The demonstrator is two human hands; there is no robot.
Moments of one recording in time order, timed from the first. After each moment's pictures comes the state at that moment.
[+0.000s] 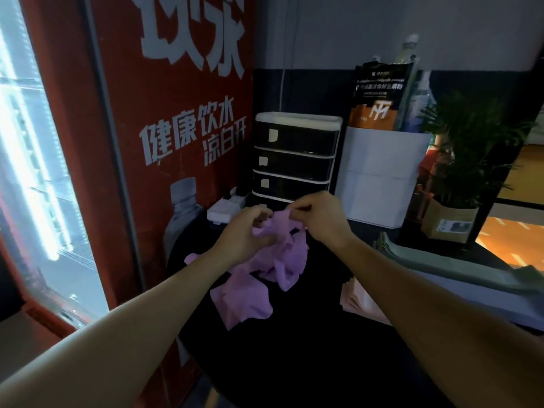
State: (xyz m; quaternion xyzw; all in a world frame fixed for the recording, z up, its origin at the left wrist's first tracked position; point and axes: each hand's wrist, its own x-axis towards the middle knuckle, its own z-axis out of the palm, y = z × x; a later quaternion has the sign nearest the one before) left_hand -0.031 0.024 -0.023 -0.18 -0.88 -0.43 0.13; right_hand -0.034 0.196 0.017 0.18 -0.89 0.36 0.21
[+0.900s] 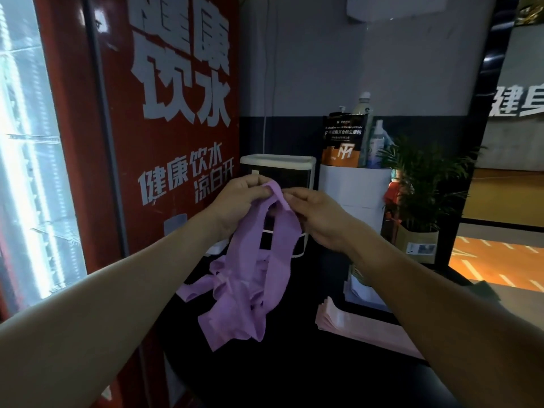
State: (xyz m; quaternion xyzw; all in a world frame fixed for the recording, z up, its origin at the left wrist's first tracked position) left_hand 0.012 0.056 0.105 -0.24 -0.72 -0.64 0.07; right_hand 0.029 0.221 0.098 0.20 -0.74 0.64 0.01
